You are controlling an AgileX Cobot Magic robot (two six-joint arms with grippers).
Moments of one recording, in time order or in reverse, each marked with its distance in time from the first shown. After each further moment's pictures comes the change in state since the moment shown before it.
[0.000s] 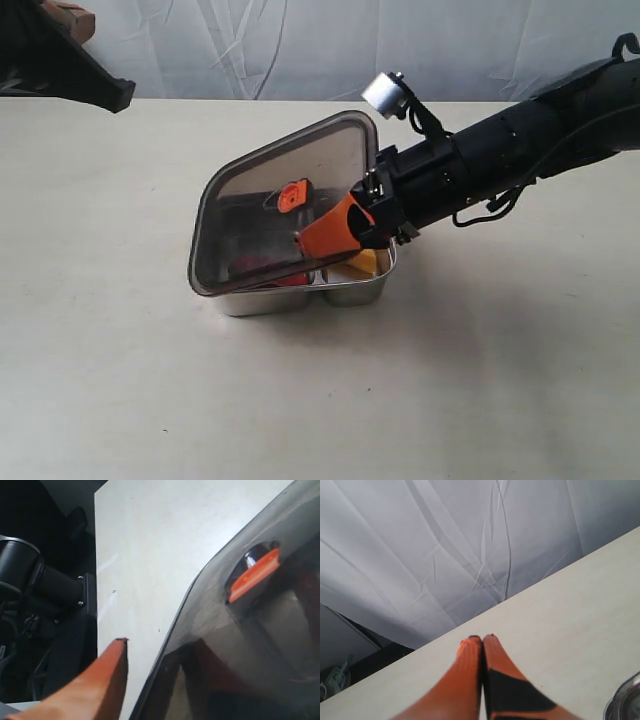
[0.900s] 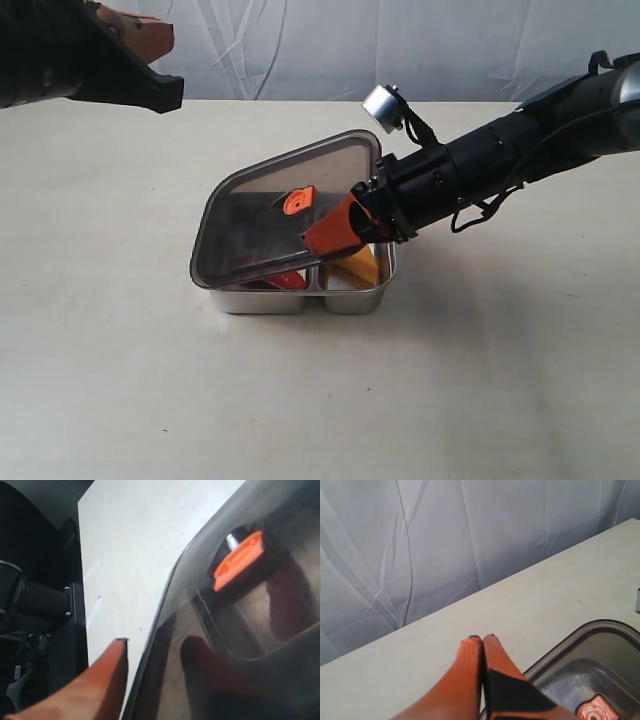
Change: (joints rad) left arm 0.000 0.003 0.000 -0.134 0.335 -0.075; right arm -0.024 0.118 -0.061 -0.014 -0.003 0.105
